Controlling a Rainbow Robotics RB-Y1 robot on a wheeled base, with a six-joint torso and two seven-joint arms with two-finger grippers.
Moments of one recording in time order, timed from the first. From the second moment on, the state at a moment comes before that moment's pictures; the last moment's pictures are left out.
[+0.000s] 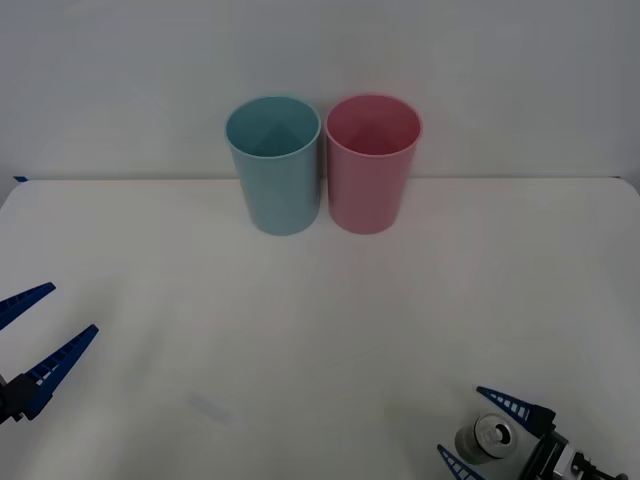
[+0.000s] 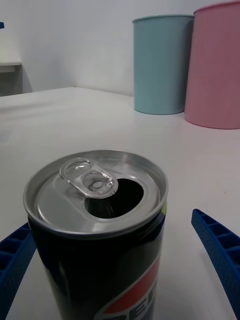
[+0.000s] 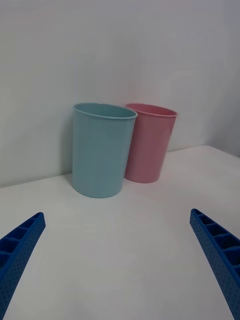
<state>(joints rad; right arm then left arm) 0.27 -0.25 -0.25 -1.08 1.04 -1.38 0.79 0.35 0.40 0.52 -1.66 -0.96 -1.22 0.00</state>
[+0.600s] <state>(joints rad) 0.27 -0.25 -0.25 -1.08 1.04 -1.38 0.79 0.35 0.40 0.52 -1.66 -0.96 -1.22 0.00</state>
